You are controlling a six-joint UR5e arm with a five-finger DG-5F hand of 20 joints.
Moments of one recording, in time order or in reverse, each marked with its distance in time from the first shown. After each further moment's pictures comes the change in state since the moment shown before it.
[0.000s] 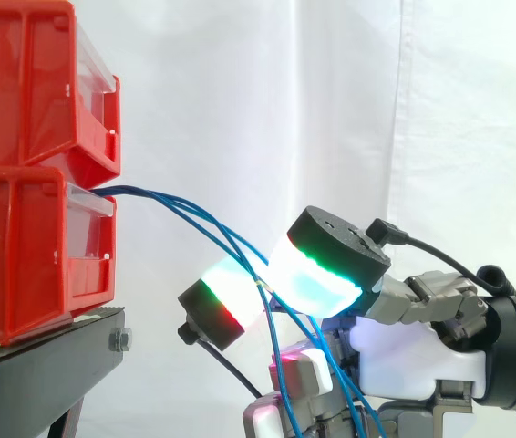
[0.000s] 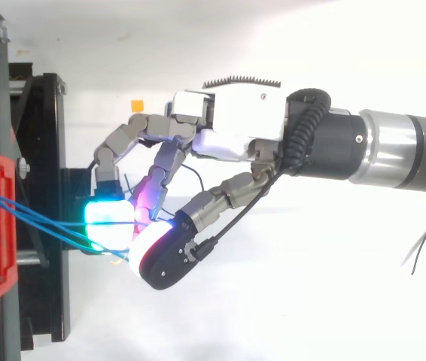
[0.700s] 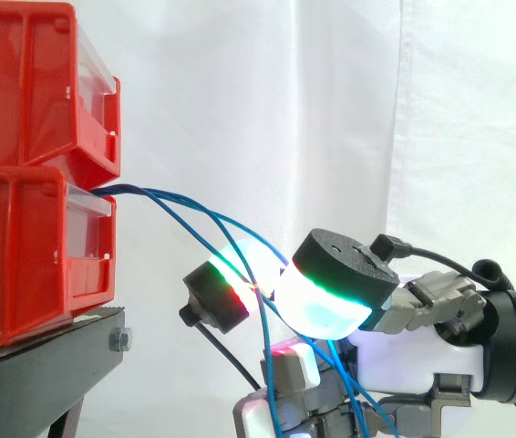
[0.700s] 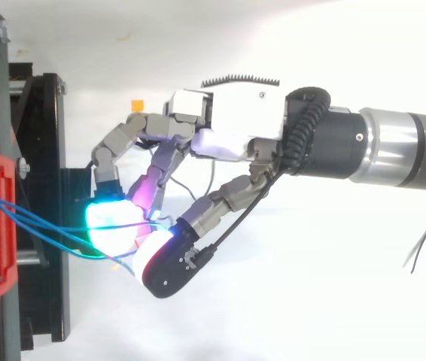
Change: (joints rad) arm -0.003 0.001 0.014 -0.022 -0.012 0.008
